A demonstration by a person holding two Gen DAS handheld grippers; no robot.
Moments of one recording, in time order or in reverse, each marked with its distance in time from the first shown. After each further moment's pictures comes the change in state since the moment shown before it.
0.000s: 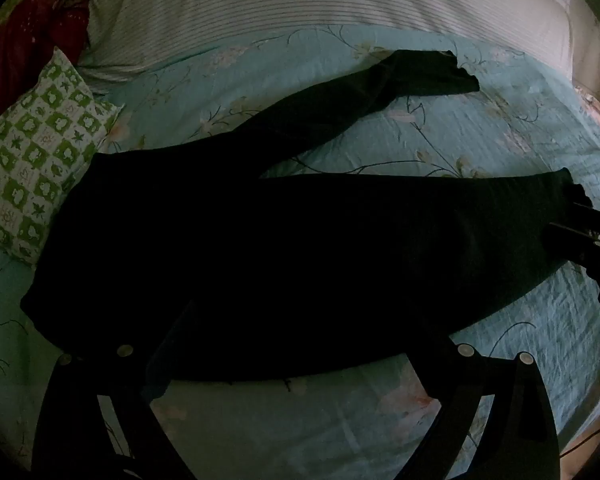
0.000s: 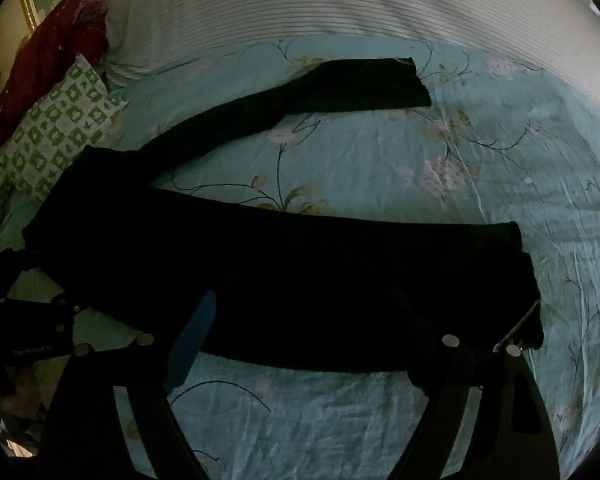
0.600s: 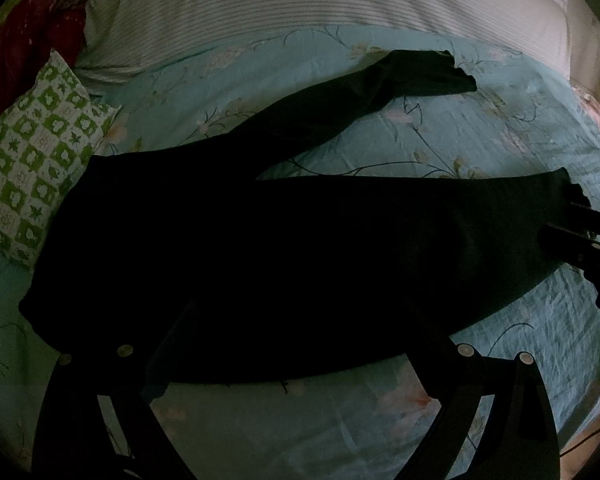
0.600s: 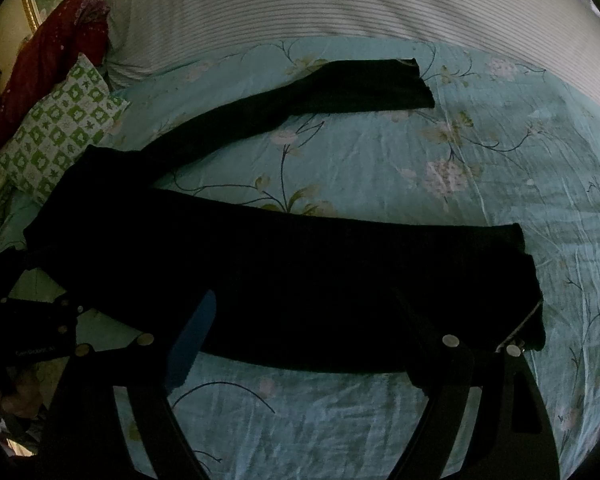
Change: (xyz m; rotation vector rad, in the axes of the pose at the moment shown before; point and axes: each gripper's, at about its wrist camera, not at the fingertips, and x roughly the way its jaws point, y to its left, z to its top) left arm -0.001 -0.003 0.001 0.004 -0.002 -0.006; right arm 0.001 0.000 -0.002 0.004 0.006 0.003
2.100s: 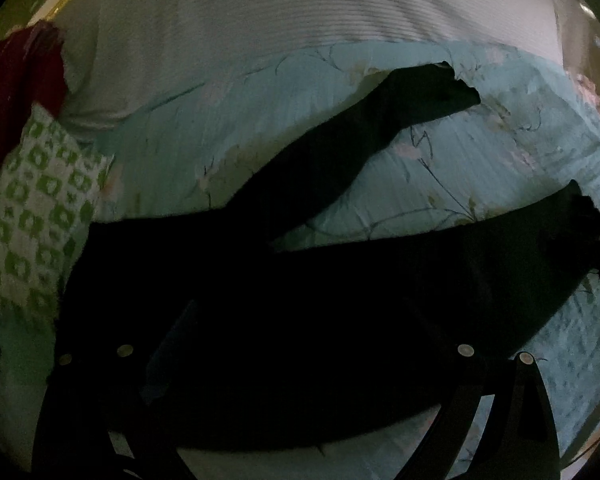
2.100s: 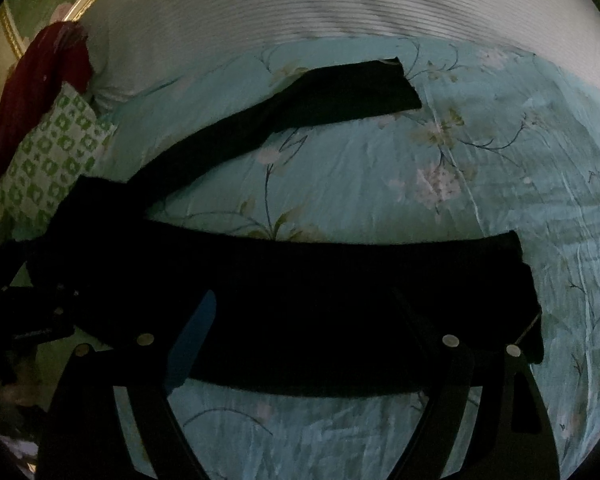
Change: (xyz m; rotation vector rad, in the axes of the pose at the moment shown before) left arm 0.009 0.006 0.057 0.119 -0.042 0.033; right arm 0.002 -0.016 0.024 0.046 -0.107 -0.021
